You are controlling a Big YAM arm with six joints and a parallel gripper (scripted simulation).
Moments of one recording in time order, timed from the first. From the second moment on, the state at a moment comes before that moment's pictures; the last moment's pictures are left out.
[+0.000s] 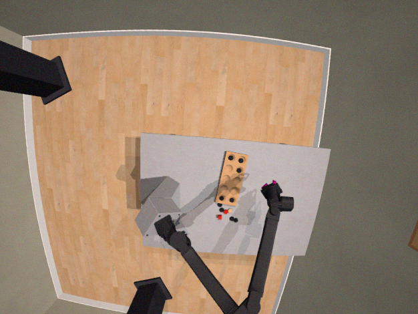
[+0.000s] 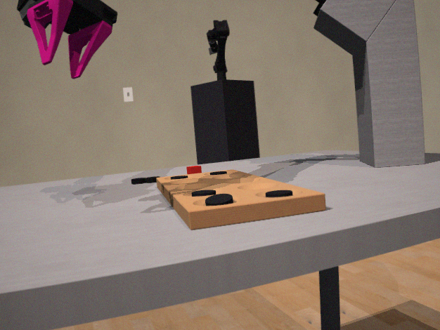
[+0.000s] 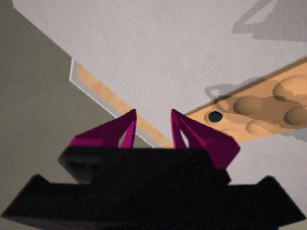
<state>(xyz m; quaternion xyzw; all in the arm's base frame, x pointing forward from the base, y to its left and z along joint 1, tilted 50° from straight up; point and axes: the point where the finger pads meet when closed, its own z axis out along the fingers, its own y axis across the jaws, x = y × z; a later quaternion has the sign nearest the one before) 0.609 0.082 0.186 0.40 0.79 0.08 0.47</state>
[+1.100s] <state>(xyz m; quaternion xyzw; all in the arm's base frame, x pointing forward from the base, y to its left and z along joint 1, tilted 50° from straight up) 0.587 0.033 0.350 0.20 0.78 0.08 0.59</state>
